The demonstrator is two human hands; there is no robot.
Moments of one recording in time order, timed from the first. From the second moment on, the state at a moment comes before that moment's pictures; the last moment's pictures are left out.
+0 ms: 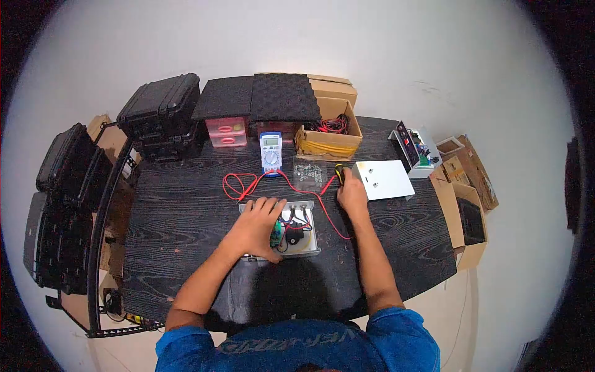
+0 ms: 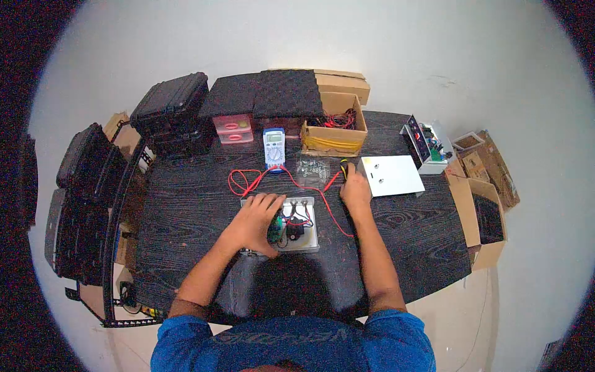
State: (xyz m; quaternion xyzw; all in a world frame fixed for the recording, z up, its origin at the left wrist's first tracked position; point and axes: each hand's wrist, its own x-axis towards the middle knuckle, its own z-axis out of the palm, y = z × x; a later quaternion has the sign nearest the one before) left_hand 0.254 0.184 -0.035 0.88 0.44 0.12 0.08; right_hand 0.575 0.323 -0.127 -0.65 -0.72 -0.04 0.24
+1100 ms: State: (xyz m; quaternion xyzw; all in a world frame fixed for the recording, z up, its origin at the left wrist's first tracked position) left_hand 0.247 0.187 -0.059 0.89 0.45 0.08 0.06; right_hand 0.504 0.226 -0.074 -0.22 -0.77 0.32 0.51
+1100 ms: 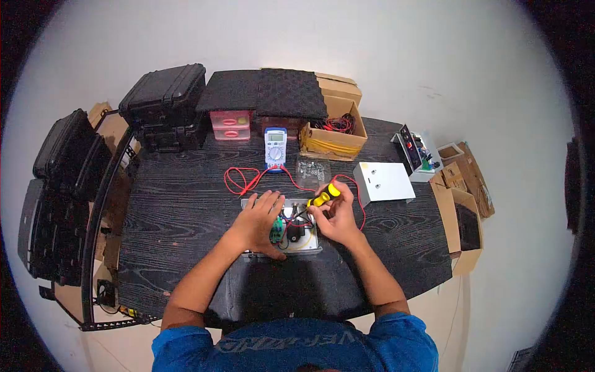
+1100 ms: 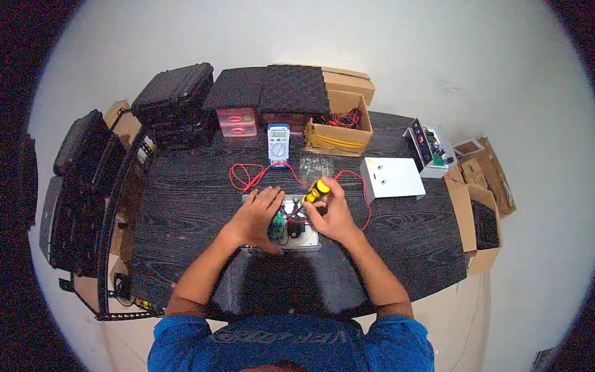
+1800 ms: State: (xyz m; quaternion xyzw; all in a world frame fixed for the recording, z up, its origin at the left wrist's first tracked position) left_hand 0.246 0.188 -0.065 0.89 0.45 0.10 0.05; right_hand 0.487 0.223 -0.068 -0.30 -0.80 0.17 0.49
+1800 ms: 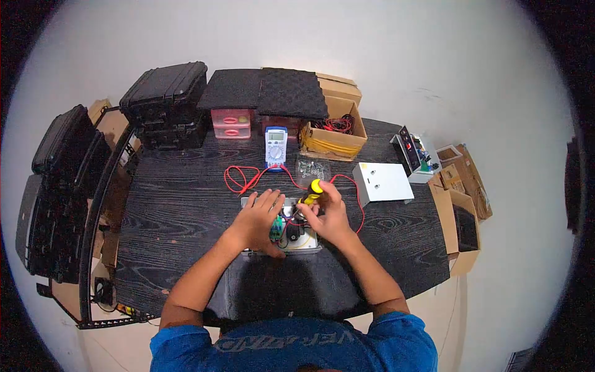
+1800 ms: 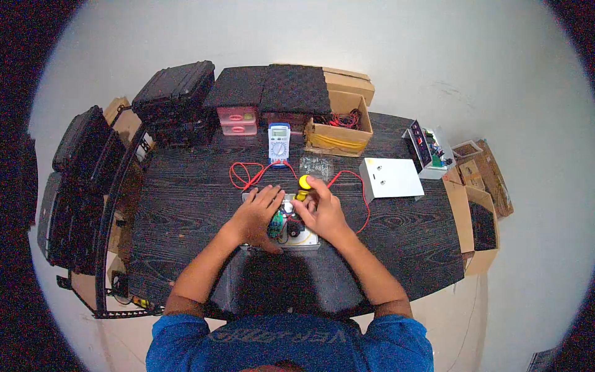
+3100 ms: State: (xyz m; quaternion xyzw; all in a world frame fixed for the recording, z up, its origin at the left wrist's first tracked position) left_hand 0.245 0.188 -0.067 0.89 0.45 0.11 0.04; right_hand 0.507 0.188 -0.080 -0.18 -0.83 0.26 0.46
